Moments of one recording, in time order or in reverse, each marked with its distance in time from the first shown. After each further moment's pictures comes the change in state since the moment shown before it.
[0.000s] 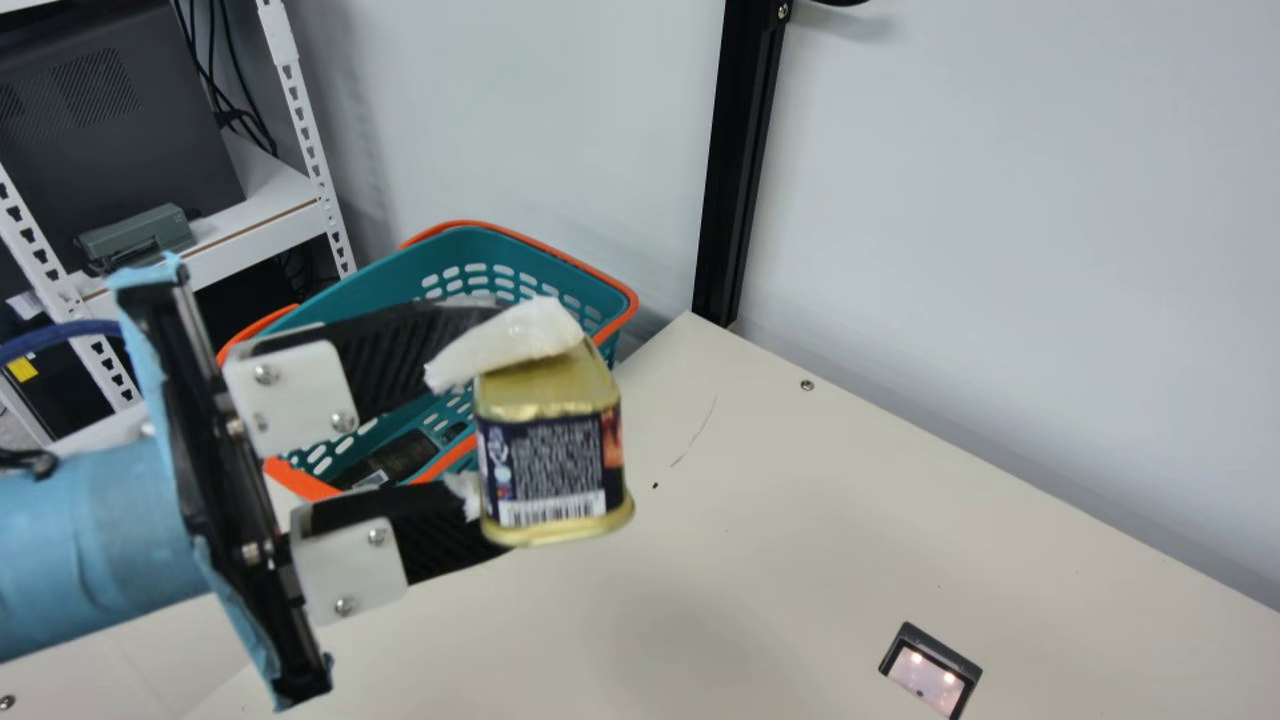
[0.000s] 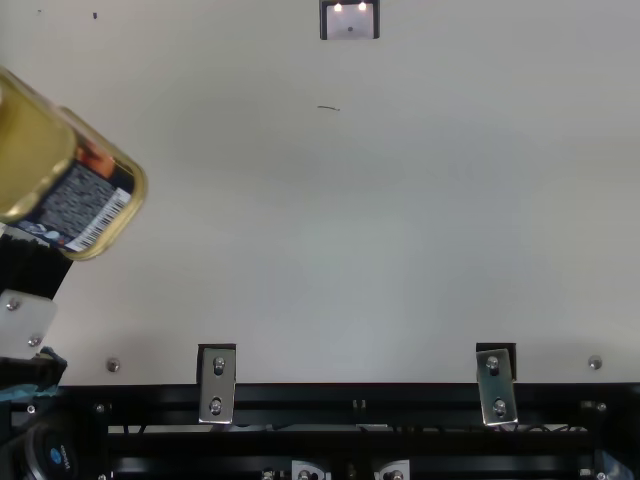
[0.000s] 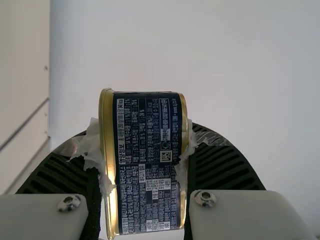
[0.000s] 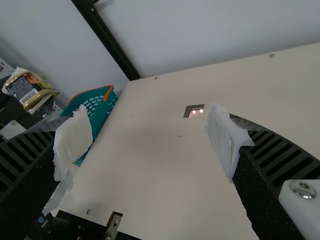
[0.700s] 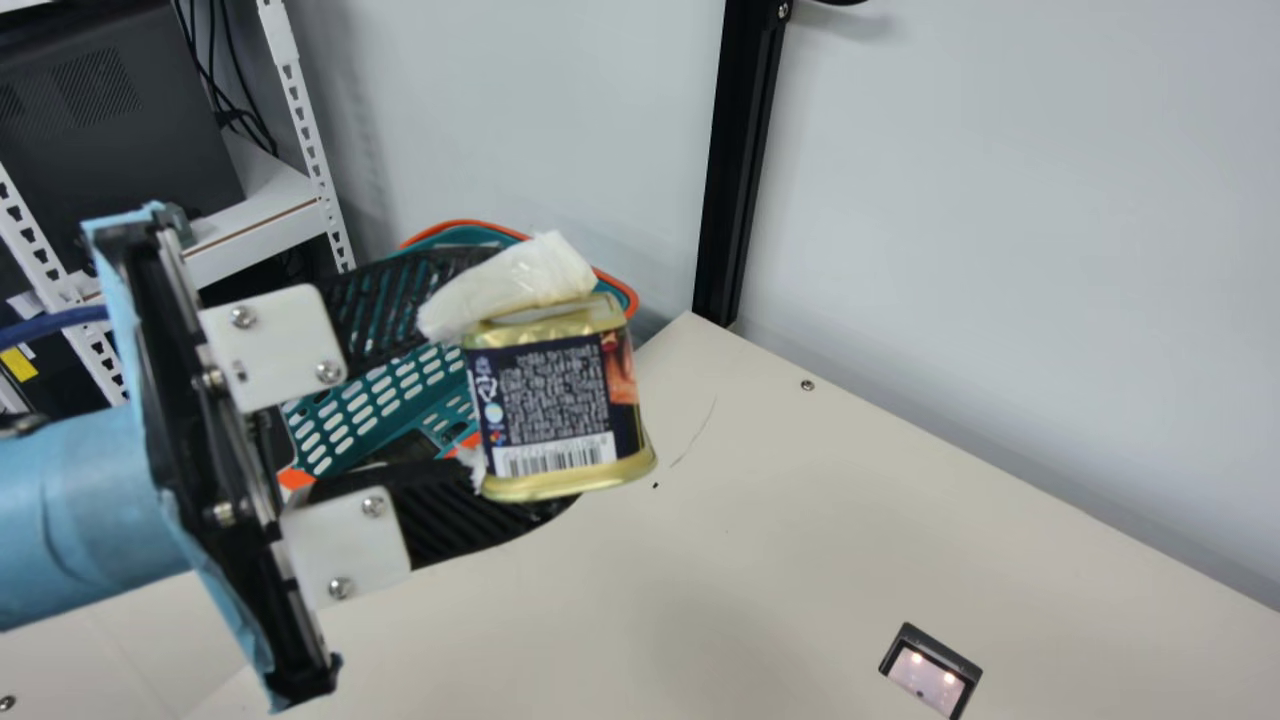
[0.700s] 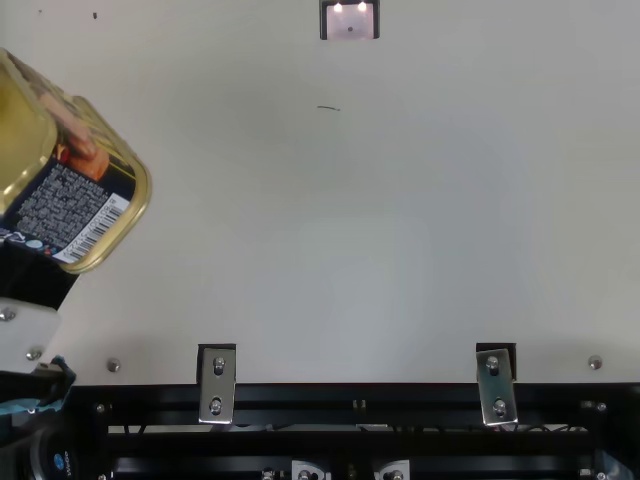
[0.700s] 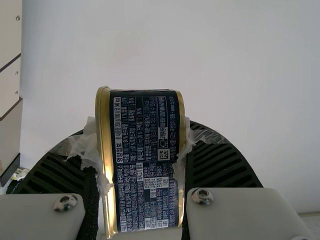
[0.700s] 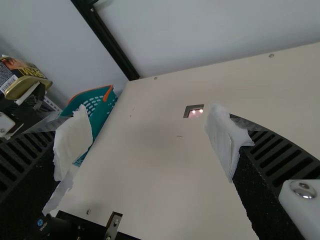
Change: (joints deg) left arm -6.6 2.2 -2.3 -4.6 -3.2 -4.2; right arm 0.0 0.0 0.0 0.0 0.0 0.0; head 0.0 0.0
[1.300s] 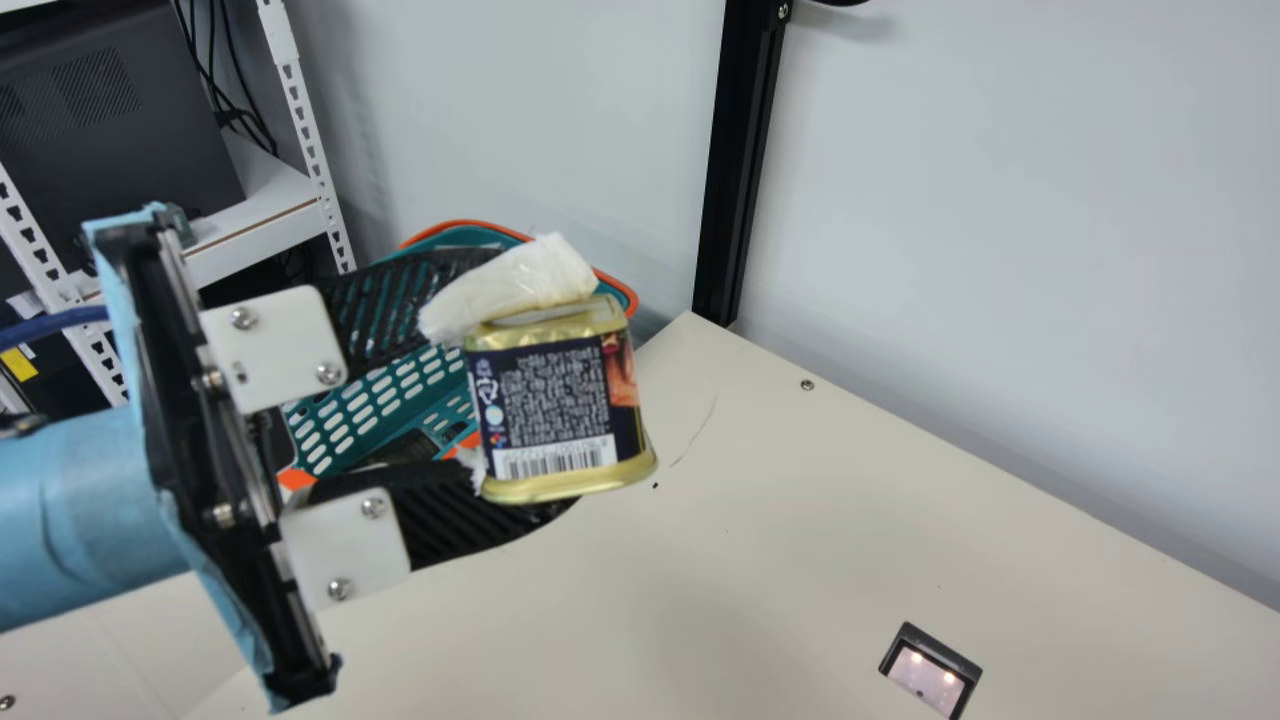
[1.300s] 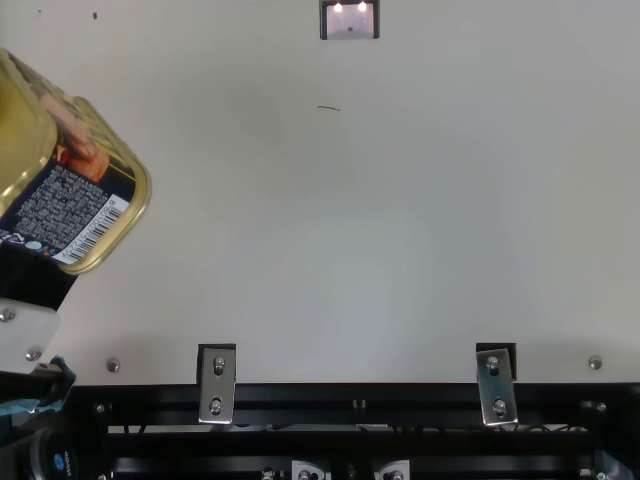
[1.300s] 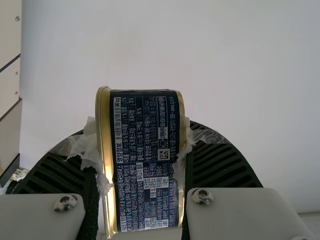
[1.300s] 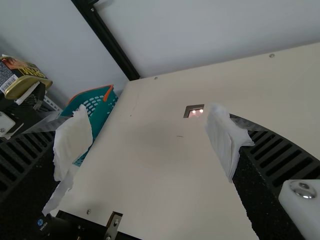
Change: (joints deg) left arm 0.0 0.1 0.1 -0.2 0.0 0.2; right arm 0.0 0.0 0.0 0.0 0.0 0.0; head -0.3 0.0
